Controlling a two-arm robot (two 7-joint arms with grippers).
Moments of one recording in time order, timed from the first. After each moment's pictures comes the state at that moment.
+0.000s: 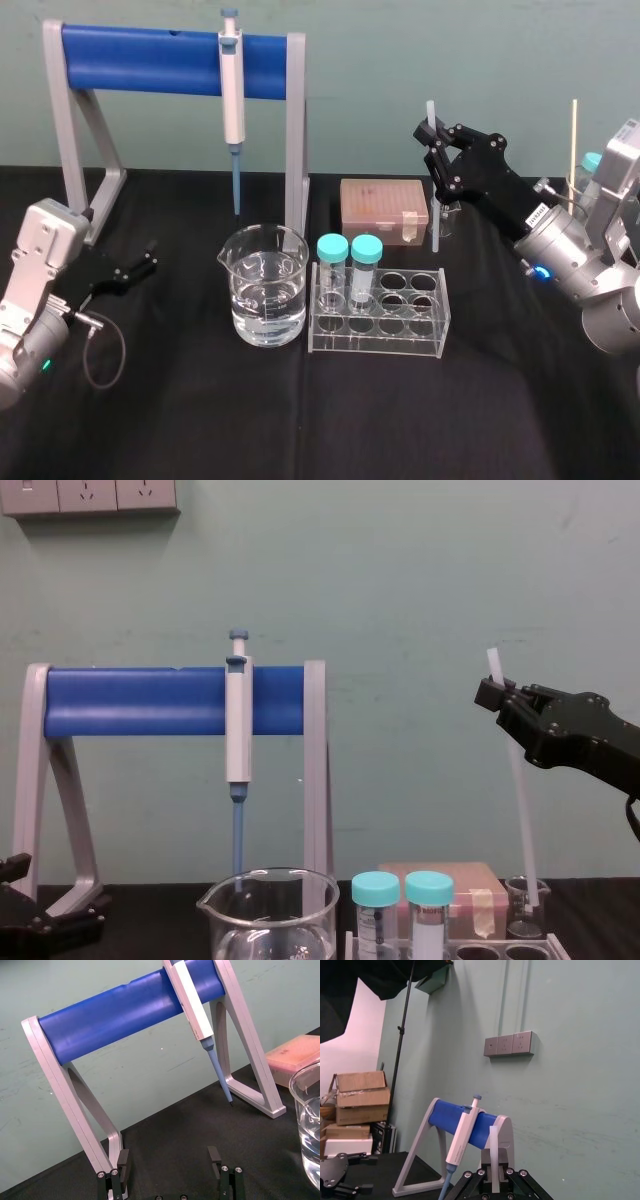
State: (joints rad) left arm -0.20 0.60 0.45 -1.41 -0.25 -0.12 0.03; right arm 0.49 0.30 -0.30 -1.04 0.54 -0.53 0.78
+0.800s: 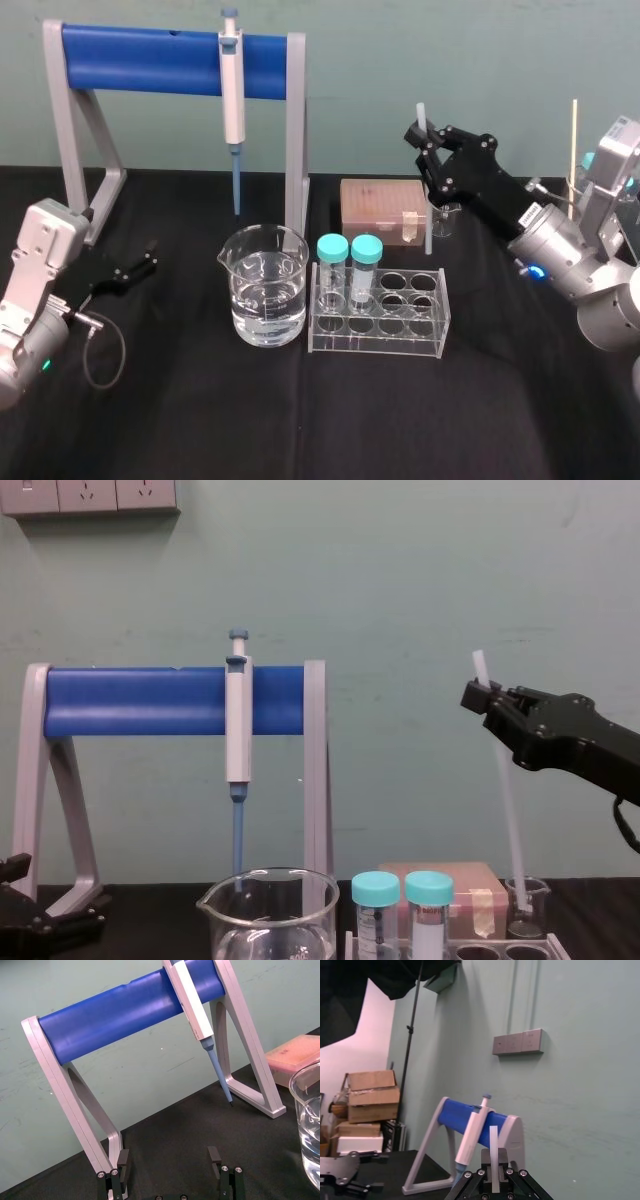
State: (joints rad) left arm -0.20 0.60 0.45 -1.41 -0.25 -0.12 0.03; right arm 0.51 0.30 -0.31 -1.03 0.54 -0.51 0.81
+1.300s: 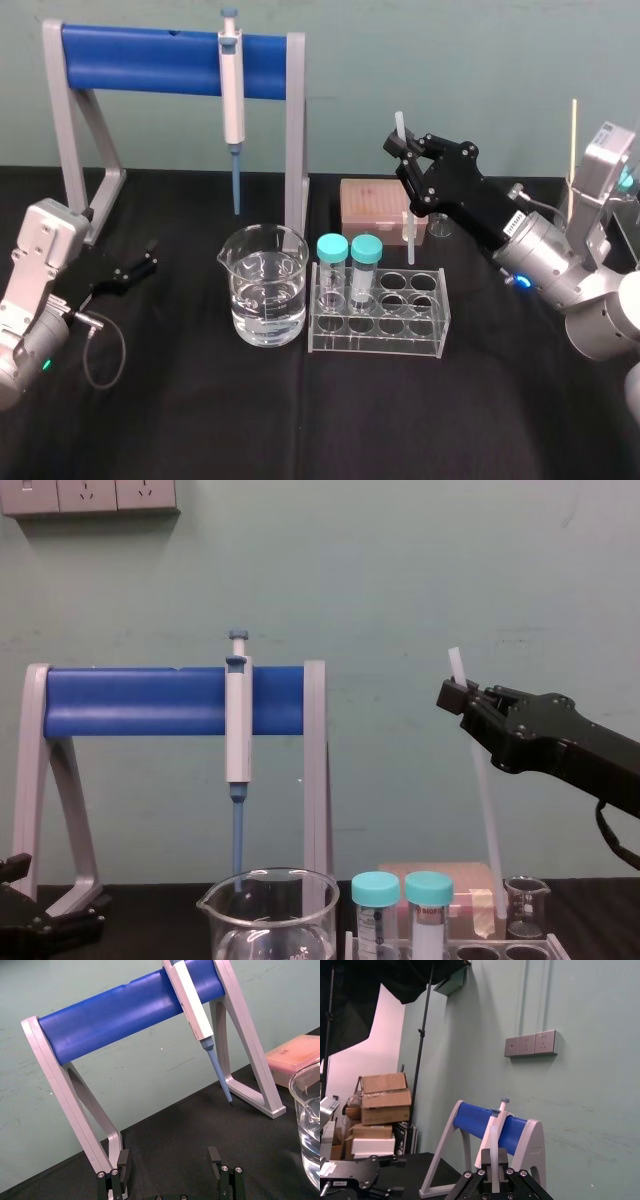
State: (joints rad) left arm -0.20 0.60 0.45 -1.41 -0.25 -0.12 0.03; right arm 0.46 0.30 -0.34 -1.12 0.54 -0.48 0.79
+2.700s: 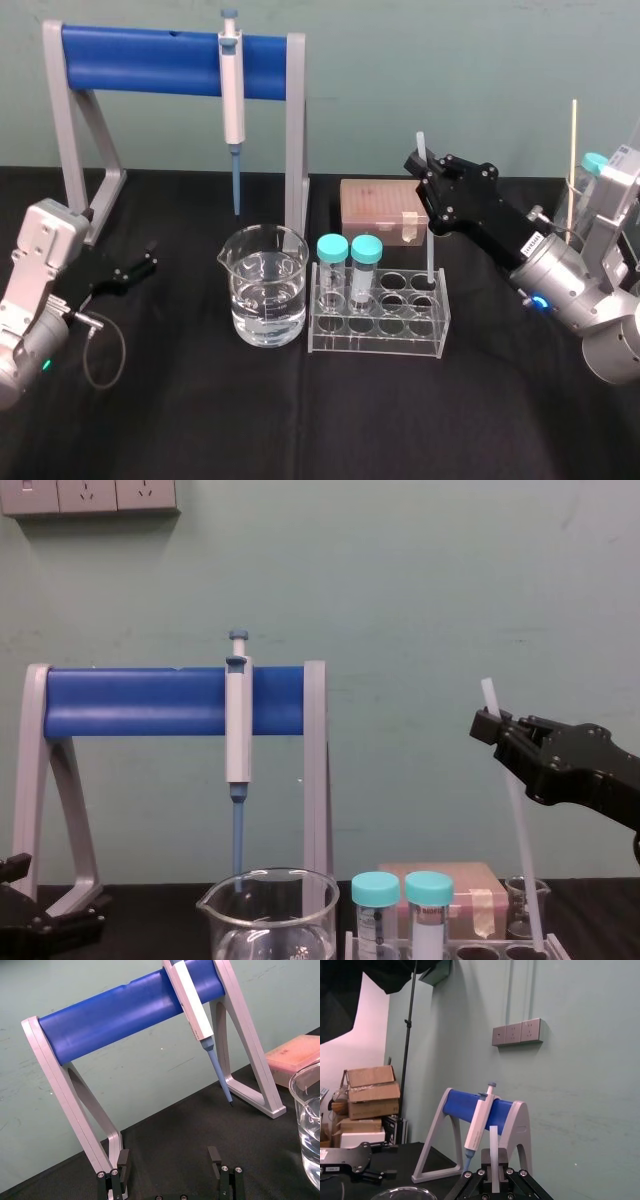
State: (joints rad) left arm -0.20 0.60 0.45 -1.41 -0.25 -0.12 0.03; right arm 0.40 0.33 -0.32 -1.15 0.53 -0.48 0.75
